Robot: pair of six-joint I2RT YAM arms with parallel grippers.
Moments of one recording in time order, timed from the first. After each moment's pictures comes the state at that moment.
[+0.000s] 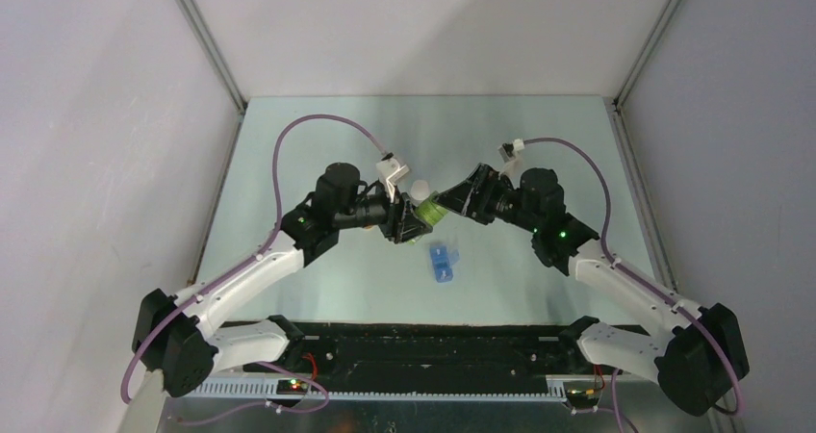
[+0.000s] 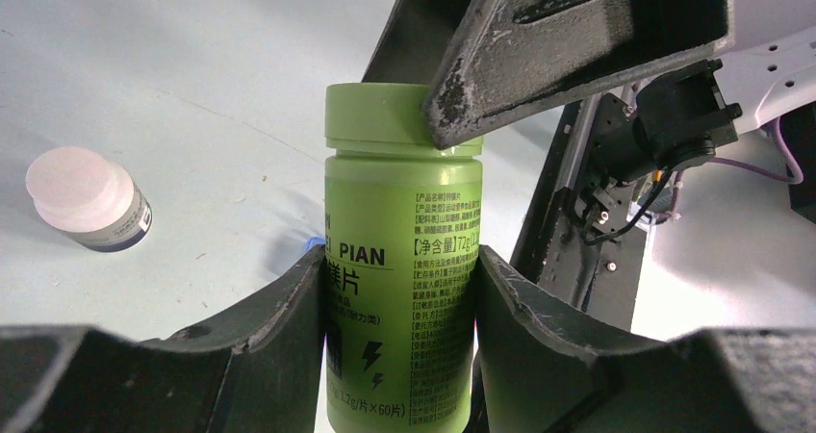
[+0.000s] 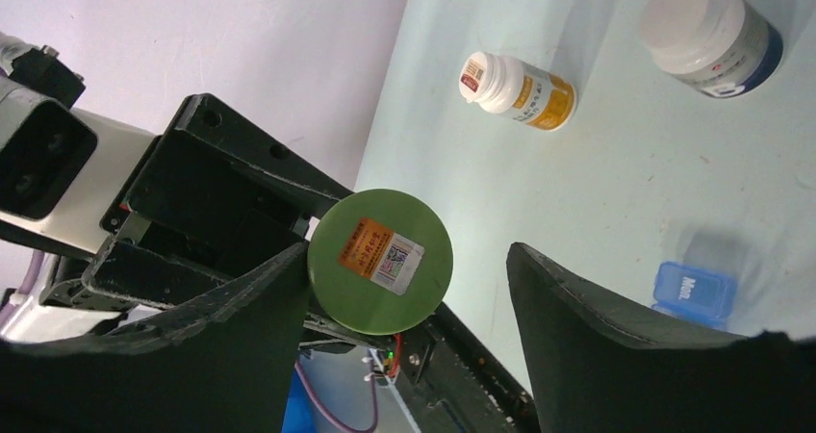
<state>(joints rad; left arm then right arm) -0.66 1.15 0.86 -0.08 0.55 -0.17 0.58 1.08 0.75 0.13 -0.36 0.93</state>
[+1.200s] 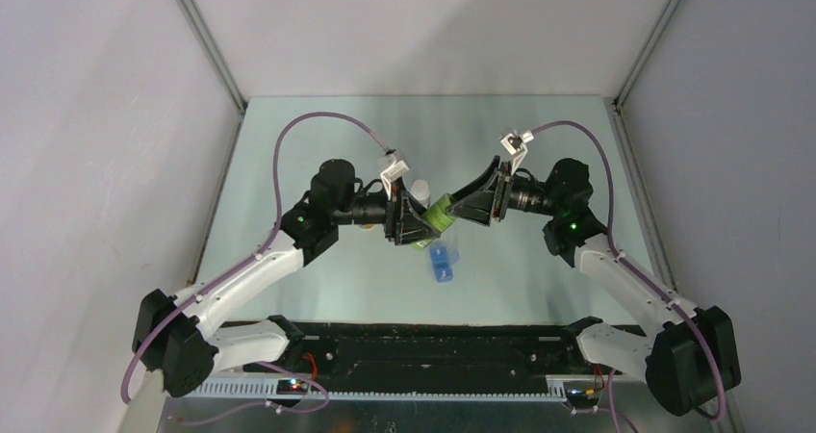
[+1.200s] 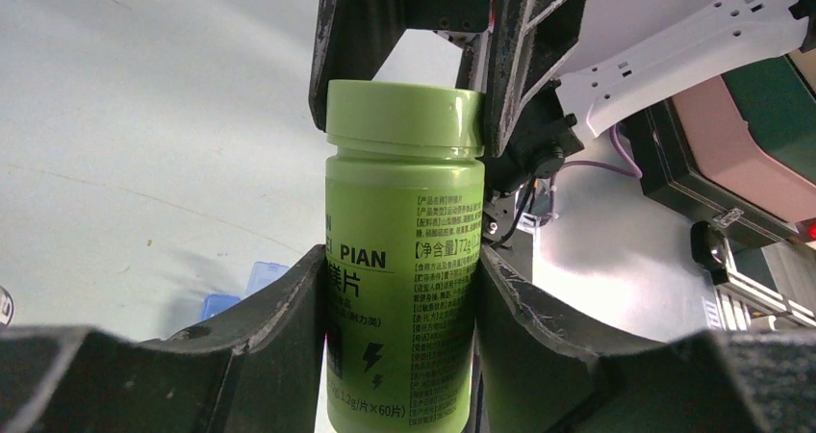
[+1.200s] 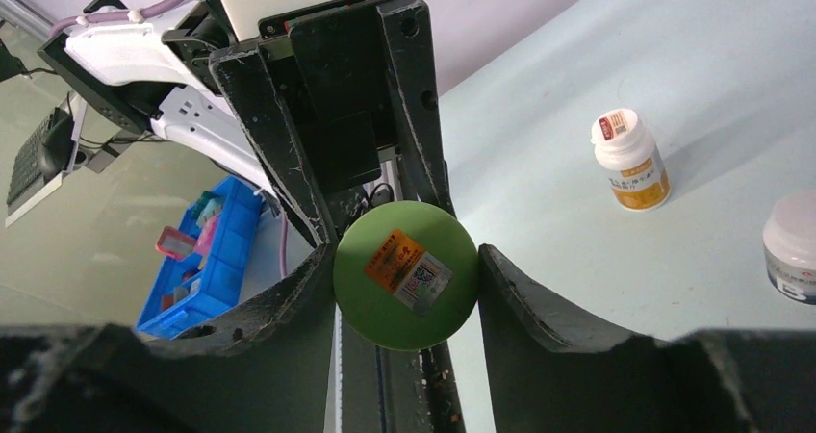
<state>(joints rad) -0.66 1.15 0.87 0.04 0.77 -0.31 0.41 1.11 0.74 0.47 -0.97 0.66</state>
